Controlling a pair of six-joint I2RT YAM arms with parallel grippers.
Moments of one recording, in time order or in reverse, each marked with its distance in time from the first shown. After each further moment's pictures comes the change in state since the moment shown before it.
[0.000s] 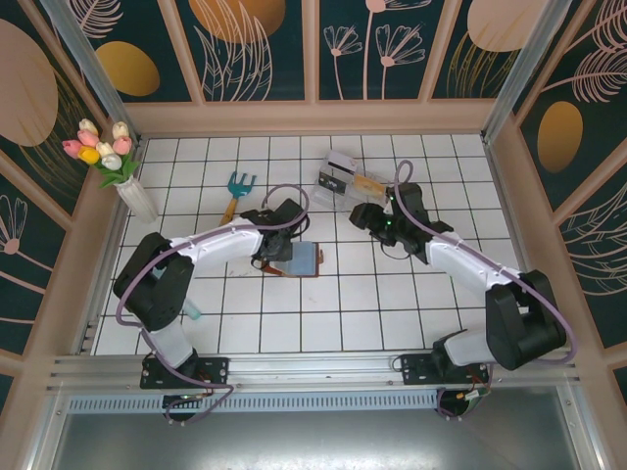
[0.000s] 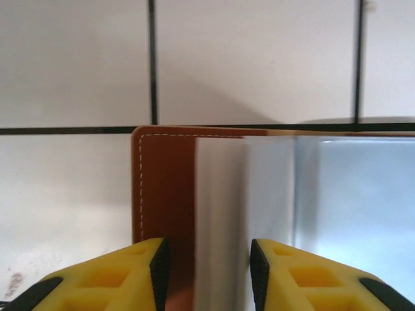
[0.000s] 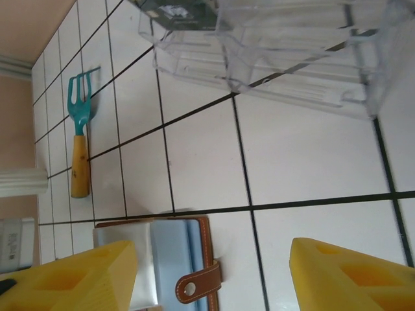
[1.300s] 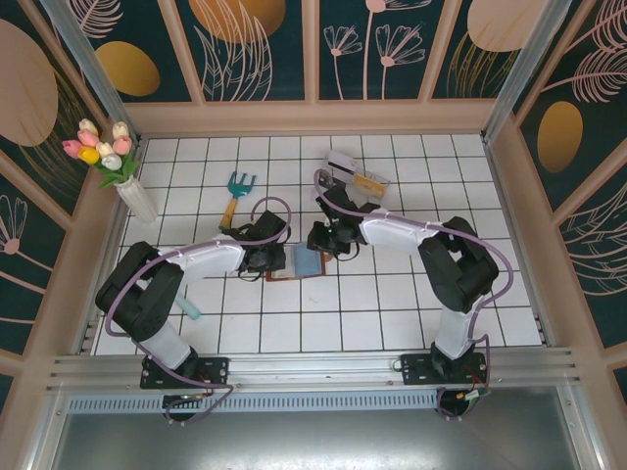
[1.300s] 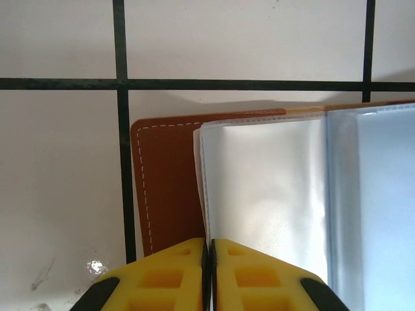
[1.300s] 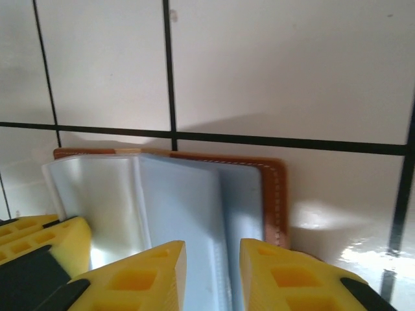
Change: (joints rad) left arm 0.065 -0.100 -0.251 0.302 0.202 0.023; right arm 0.287 0.457 0.378 -0.278 0.043 -0.069
